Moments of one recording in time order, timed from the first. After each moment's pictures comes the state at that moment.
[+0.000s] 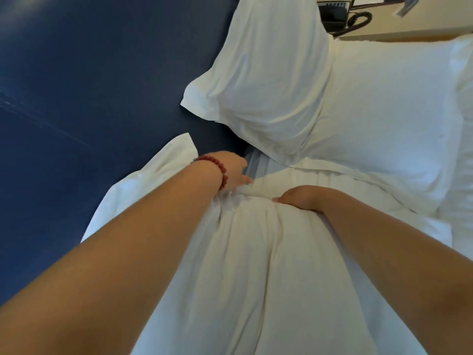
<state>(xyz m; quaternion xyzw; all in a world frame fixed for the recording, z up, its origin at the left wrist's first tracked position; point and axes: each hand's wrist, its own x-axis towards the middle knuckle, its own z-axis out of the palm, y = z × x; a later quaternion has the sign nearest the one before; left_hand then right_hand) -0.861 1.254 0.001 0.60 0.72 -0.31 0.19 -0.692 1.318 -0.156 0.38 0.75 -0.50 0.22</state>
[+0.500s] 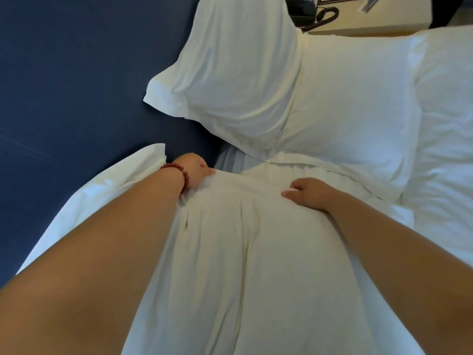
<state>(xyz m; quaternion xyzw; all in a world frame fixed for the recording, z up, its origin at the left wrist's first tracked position) -0.894 1.251 -0.044 0.45 0.84 -0.10 0.28 -0.621 1.330 -0.176 0.46 0.75 -0.47 0.07</state>
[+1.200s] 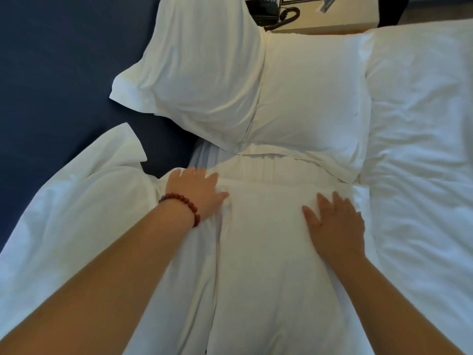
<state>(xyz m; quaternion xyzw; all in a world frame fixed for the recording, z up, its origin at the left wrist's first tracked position) -0.793 1.198 -0.037 0.62 0.72 -0.30 0.10 -0.517 1.202 -0.147 0.68 0.69 -0.25 0.02</state>
